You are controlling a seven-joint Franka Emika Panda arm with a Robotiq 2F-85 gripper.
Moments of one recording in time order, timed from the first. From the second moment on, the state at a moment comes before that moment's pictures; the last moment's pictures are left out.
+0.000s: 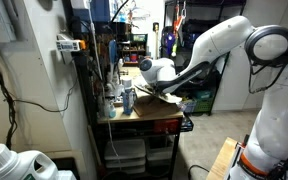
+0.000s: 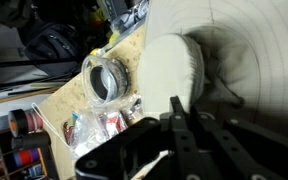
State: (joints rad) arm 0.11 0.11 0.04 -2.06 -0.97 2.14 0.28
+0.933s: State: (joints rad) arm 0.11 0.03 0.05 -2.08 -1.07 2.09 0.30
